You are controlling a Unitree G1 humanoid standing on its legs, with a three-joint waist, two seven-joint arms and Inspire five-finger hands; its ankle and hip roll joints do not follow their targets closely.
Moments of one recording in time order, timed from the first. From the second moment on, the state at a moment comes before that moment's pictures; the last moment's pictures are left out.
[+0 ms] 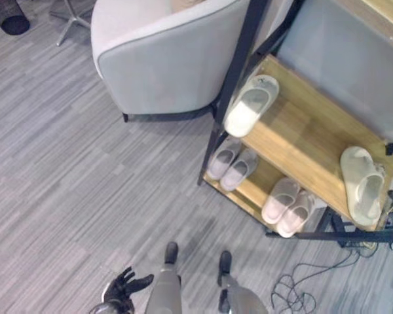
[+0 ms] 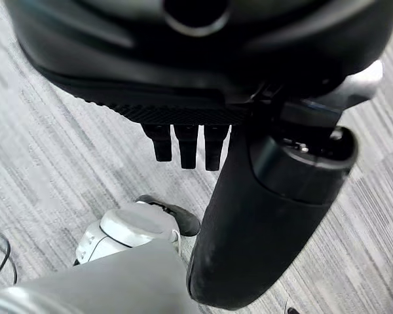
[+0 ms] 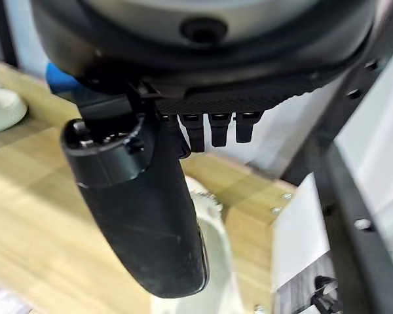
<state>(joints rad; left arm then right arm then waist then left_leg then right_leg) 0.01 0.30 0.07 1.11 -0.47 -0.14 -0.03 -0.18 -1.42 0.11 0.44 -0.18 -0.12 0.18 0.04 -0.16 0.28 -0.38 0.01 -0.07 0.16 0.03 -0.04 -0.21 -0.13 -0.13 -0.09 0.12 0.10</state>
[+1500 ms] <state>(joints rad) -0.10 0.30 0.07 1.13 -0.58 -0.13 -0.08 -1.00 -1.58 0.97 0.51 -0.15 -0.14 0.34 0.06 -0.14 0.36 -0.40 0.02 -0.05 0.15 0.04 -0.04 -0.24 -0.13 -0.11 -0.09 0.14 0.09</state>
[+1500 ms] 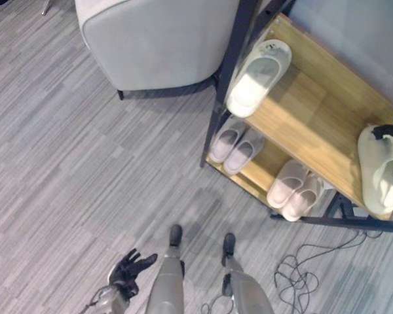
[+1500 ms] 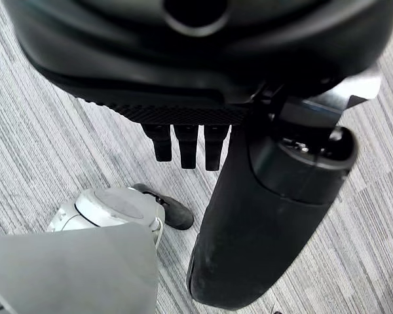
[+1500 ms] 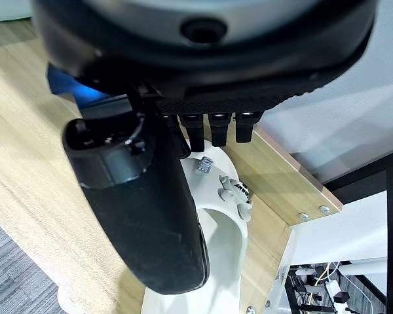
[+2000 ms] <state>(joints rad) -0.11 0.30 0.06 1.13 -0.58 -0.13 -0.08 -1.13 -1.58 1.03 0.52 -0.20 -0.14 0.32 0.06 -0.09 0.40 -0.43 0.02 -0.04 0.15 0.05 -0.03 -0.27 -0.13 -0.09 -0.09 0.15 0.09</state>
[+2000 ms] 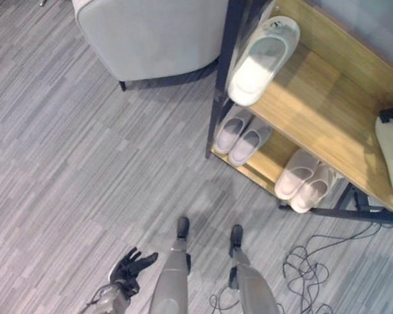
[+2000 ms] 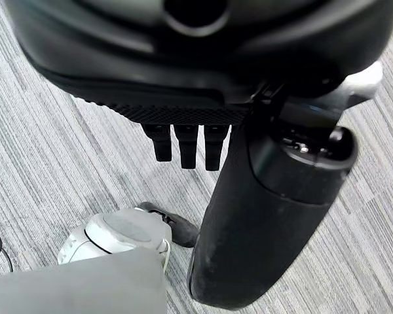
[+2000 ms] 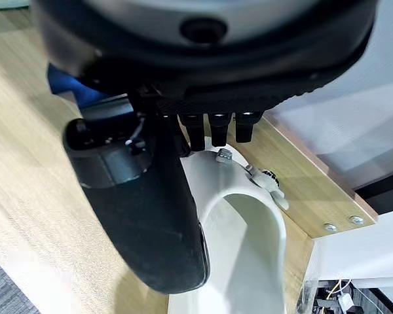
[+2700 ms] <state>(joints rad) -0.14 0.30 0.02 1.14 -0.57 -0.13 -0.07 -1.27 -1.57 1.24 0.61 -0.24 -0.15 0.29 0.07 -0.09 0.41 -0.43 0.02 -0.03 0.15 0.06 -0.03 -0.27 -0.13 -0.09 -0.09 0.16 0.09</state>
